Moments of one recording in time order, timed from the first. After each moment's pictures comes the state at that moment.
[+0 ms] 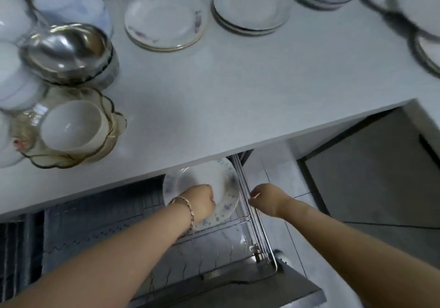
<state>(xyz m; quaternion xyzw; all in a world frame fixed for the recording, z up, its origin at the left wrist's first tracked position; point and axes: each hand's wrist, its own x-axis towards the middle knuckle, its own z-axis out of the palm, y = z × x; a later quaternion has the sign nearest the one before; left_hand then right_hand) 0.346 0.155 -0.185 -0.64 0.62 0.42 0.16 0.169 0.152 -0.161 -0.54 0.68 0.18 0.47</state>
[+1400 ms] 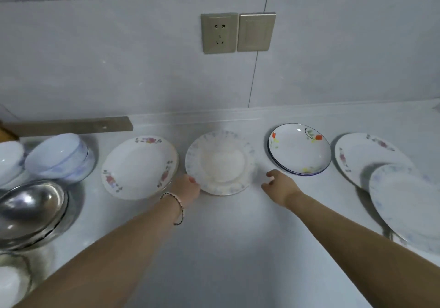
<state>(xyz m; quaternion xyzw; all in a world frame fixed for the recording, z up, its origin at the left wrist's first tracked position) 0.229 -0.215 -0.047 -0.80 0.36 0.44 -0.20 0.007 -0.254 -0.023 -0.61 0.69 0.01 0.40</state>
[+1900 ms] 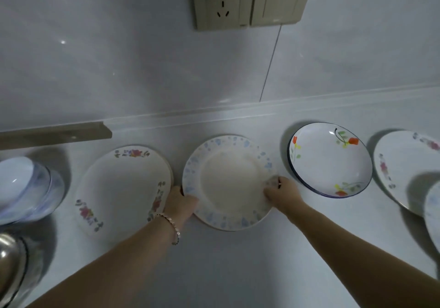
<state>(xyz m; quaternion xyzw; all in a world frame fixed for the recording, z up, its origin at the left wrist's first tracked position) 0.264 -0.295 -0.120 -0.81 0.22 0.49 -0.24 0.051 -0.345 -0.105 -0.43 0.75 -0.10 0.49</state>
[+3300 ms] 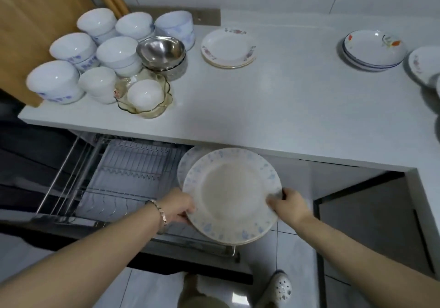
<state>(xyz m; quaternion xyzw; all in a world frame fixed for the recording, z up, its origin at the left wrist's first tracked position) 0.274 0.260 -0.069 -0.79 0.07 0.58 -0.21 0.051 0.176 -0.072 -0.53 0.65 -0.02 0.54</state>
